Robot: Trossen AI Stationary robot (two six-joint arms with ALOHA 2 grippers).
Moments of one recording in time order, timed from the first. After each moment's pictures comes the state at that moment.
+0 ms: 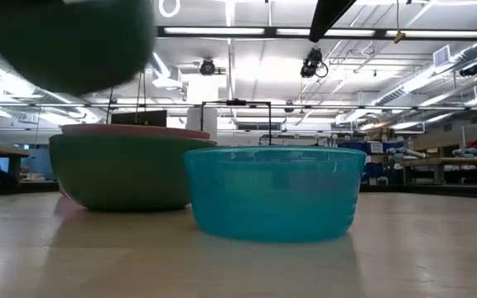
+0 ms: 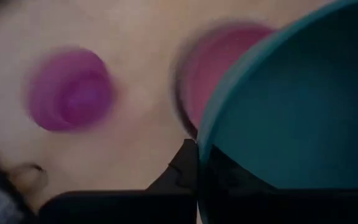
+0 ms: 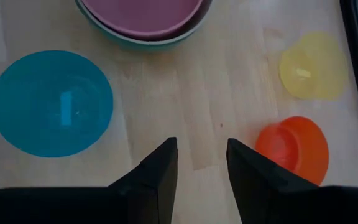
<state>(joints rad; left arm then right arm) -0.64 1.36 1.22 -1.34 -0.59 -1.42 0.43 1.78 1.71 -1.21 0.48 0.47</state>
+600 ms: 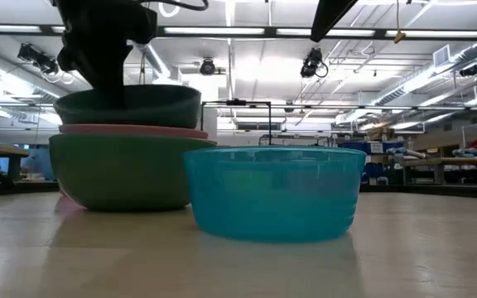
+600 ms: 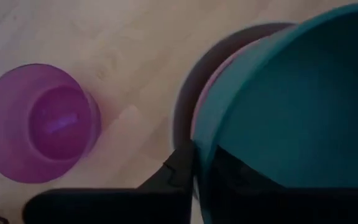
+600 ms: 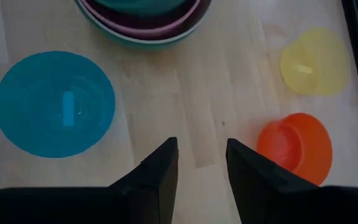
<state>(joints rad) -0.29 1.42 1.11 -1.03 -0.39 -1.00 0.43 1.78 1.71 -1.21 0.48 0.49</state>
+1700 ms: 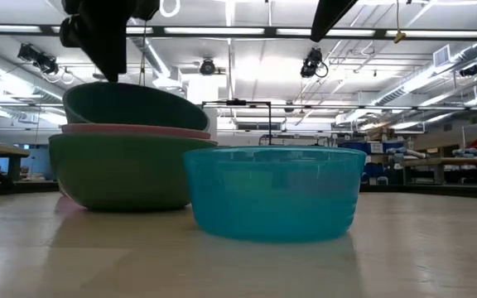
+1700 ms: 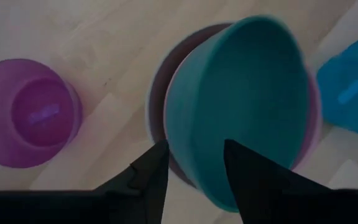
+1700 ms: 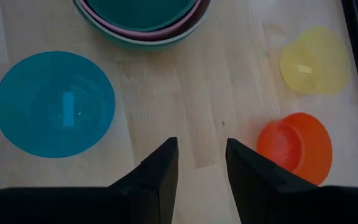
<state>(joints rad) -0.28 1.42 1.26 -1.15 -0.27 -0.98 0.43 1.78 1.71 -1.21 0.48 0.49</state>
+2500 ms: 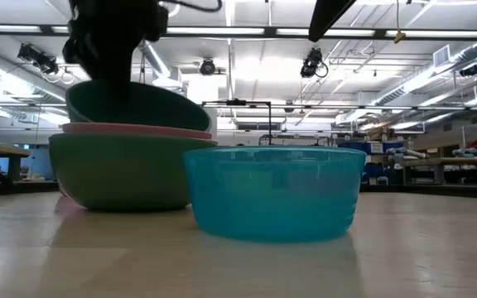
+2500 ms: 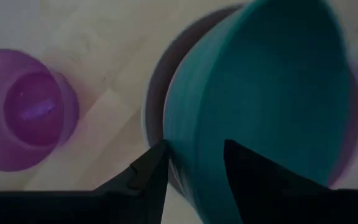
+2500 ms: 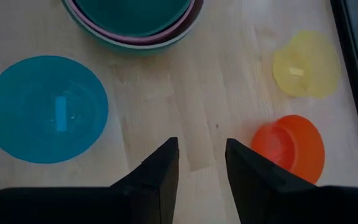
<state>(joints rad) -0.28 1.50 1.22 -1.10 -0.29 -1.00 0.43 1.78 1.71 -1.21 0.51 0.49</state>
